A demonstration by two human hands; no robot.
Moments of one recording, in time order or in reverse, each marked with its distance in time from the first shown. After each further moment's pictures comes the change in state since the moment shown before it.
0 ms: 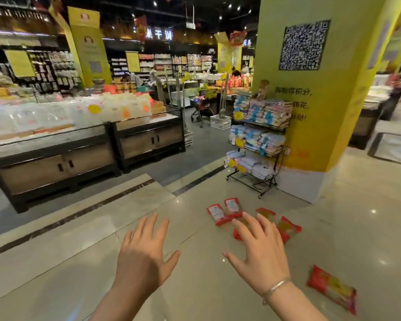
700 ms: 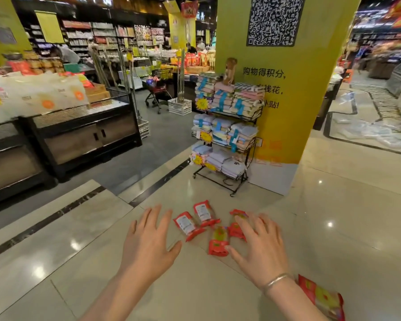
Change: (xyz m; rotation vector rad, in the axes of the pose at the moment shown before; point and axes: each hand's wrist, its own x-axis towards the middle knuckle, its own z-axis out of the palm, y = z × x) left_hand 0.384 0.029 0.189 -0.079 -0.077 0.172; right_hand 0.258 0.154 0.211 -0.099 -0.134 0.253
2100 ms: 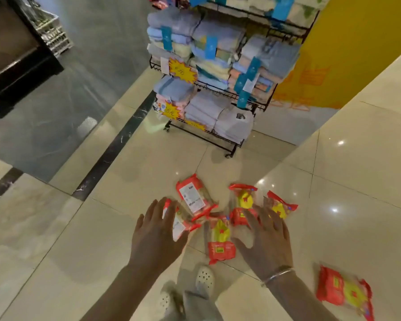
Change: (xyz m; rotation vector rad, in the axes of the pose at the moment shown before) left_hand 0.584 -0.080 0.413 -0.231 -0.469 0.126; right_hand 0.472 0.104 0.438 -0.062 -0.438 0.356
